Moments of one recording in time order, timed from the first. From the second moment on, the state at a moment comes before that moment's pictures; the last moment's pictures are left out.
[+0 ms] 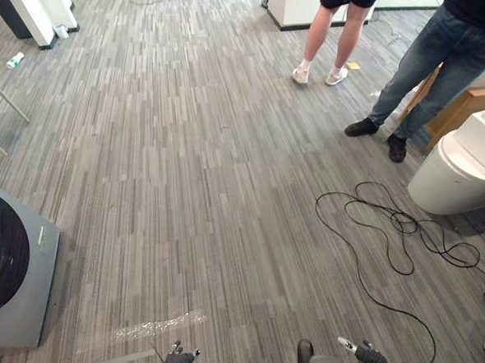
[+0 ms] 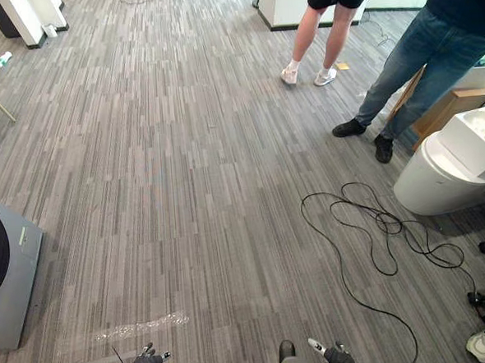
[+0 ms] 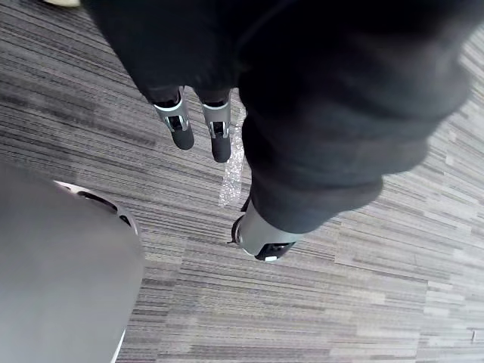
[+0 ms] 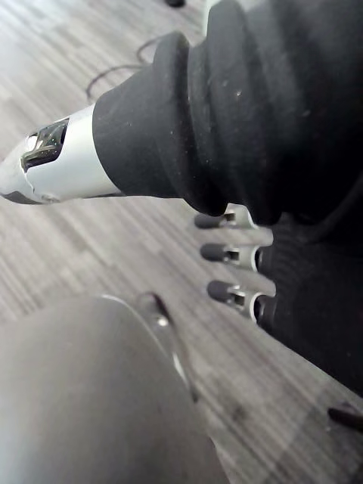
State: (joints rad) left arm 0.09 0.06 0.20 1.03 -0.19 -0.10 0.06; right arm 0.06 -0.03 -0.32 1.08 0.30 -0.11 -0.02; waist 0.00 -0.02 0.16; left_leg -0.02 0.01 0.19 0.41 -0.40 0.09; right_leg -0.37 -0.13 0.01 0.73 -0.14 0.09
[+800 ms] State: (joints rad) left arm 0.05 0.03 0.18 0.95 -0.13 -0.10 0.02; right arm 0.06 -0.05 -0.34 1.09 0.34 -0.11 -0.02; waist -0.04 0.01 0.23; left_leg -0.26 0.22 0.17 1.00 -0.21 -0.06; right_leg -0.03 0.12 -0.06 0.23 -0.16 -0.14
